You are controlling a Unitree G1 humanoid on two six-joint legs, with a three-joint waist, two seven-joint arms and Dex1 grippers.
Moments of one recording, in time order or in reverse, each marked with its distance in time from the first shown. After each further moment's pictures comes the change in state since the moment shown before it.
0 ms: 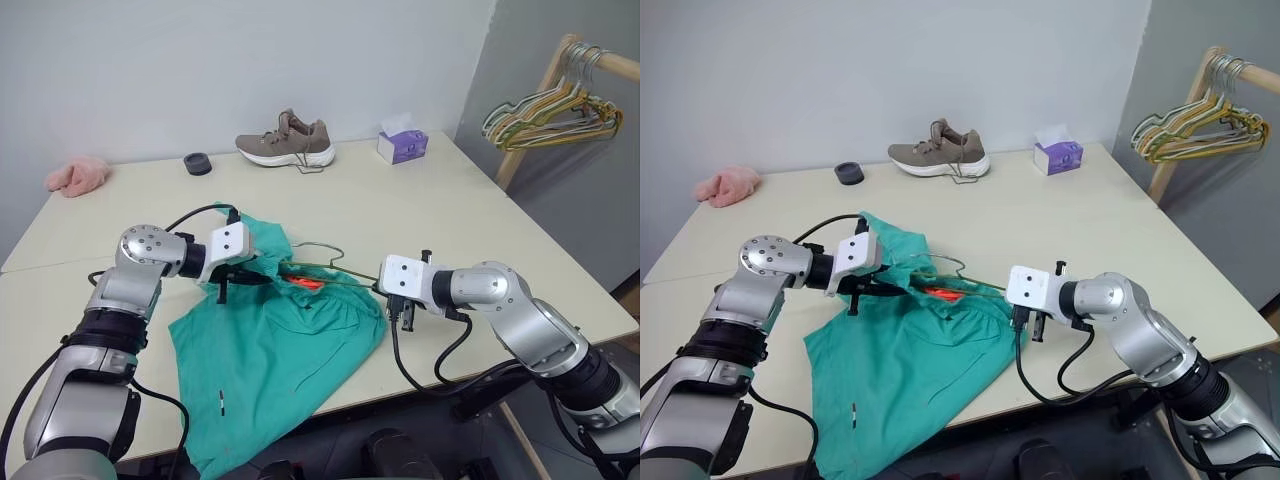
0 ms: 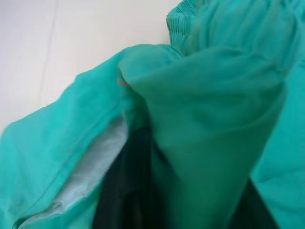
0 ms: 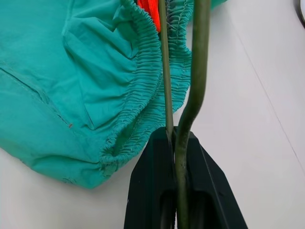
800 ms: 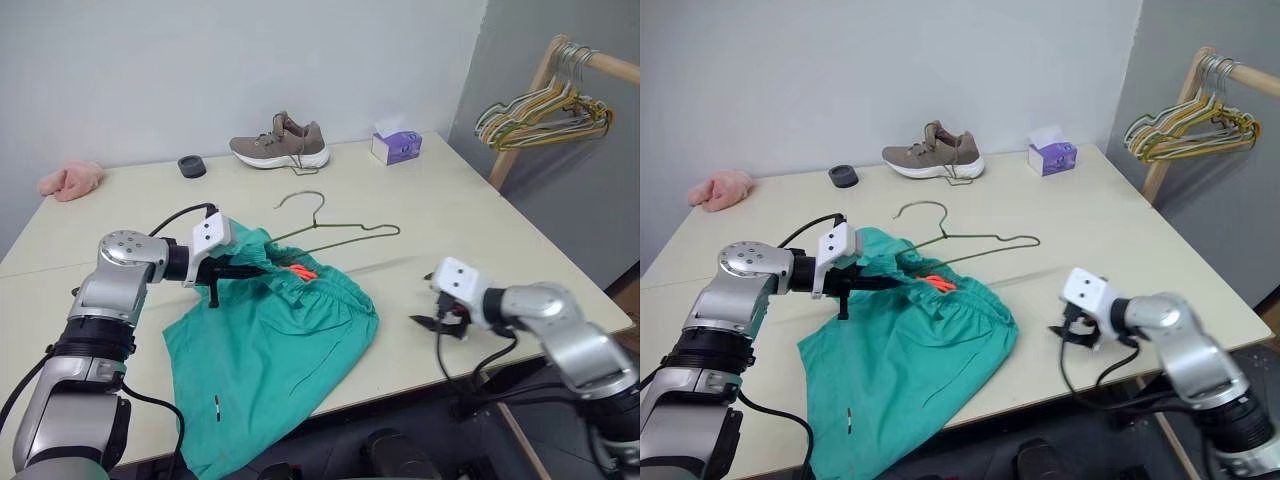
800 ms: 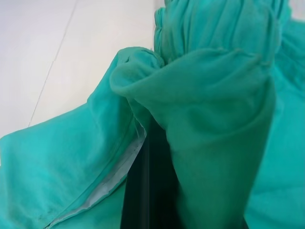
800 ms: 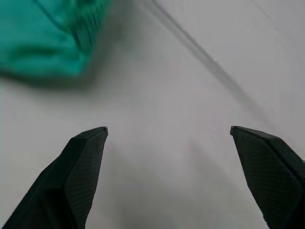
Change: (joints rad) left arm 0.050 0.032 0.084 -0.061 -0.091 0.213 0.024; right arm 0.273 0.072 -0.262 -0.004 0.124 0.107 -0.055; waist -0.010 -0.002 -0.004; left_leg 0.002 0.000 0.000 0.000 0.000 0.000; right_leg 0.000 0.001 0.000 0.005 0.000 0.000
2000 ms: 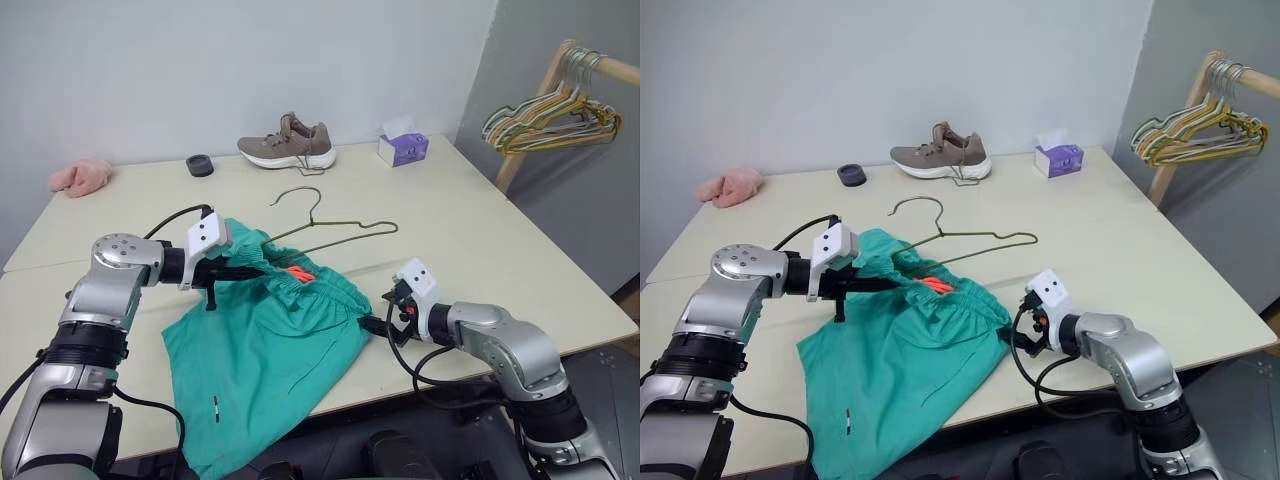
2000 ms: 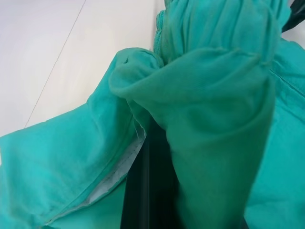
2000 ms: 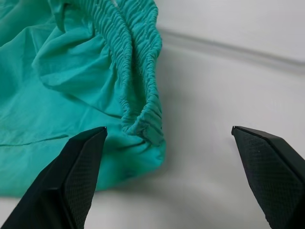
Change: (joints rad) left arm 0.035 0.023 0.000 -0.048 -0.031 0.032 0.023; right arm -0.049 0.269 -0.003 0.094 0.221 0.285 -0.255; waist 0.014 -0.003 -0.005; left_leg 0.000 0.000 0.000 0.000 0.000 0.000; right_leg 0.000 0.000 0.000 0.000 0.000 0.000
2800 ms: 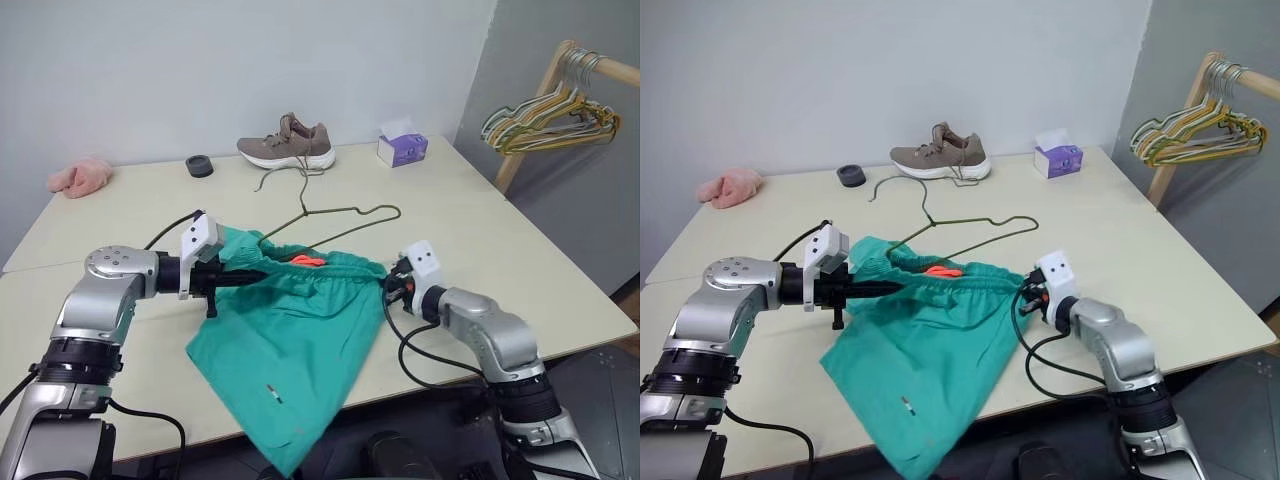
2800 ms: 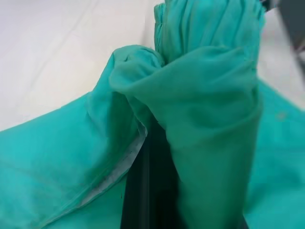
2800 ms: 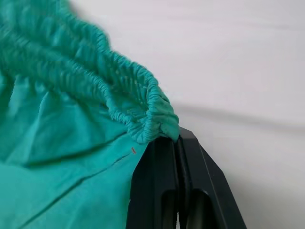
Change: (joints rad) left arm 0.111 0.030 0.074 -0.193 -0.197 0.255 -0.019; right arm -0.074 0.060 -0.127 0.156 -0.031 -0.181 -0.129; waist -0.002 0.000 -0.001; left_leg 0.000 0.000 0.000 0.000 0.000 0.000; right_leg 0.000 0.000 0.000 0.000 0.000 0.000
